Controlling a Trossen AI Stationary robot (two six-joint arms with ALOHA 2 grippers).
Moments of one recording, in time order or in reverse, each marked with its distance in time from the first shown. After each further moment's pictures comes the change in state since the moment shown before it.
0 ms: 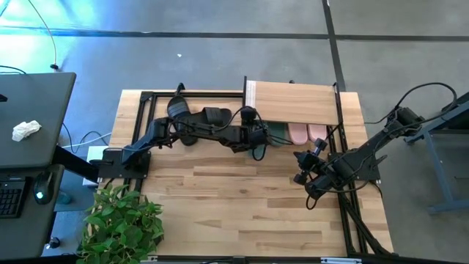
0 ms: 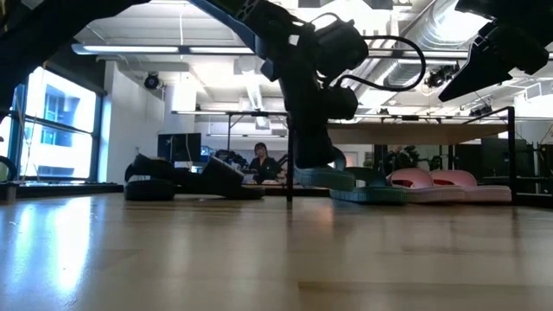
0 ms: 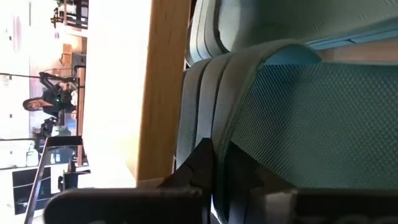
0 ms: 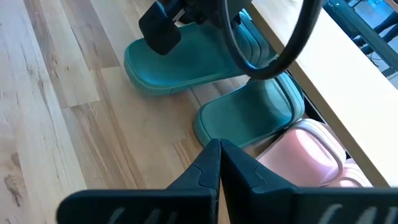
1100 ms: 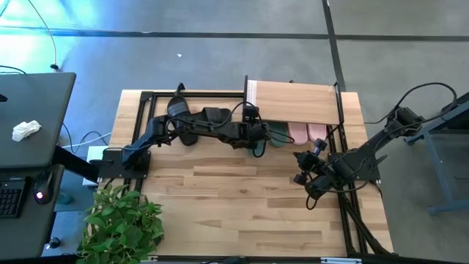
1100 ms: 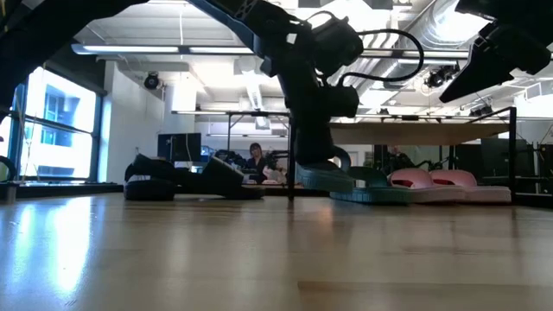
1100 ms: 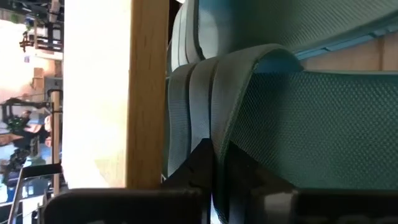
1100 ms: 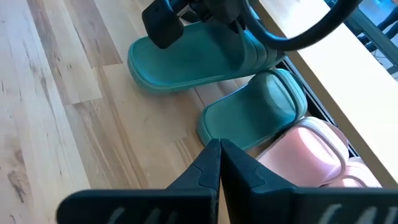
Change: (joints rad) left arm 0.032 -0.011 -0.003 0.025 0.156 0.086; right arm 0.000 0.000 0.000 0.001 -0.014 0.000
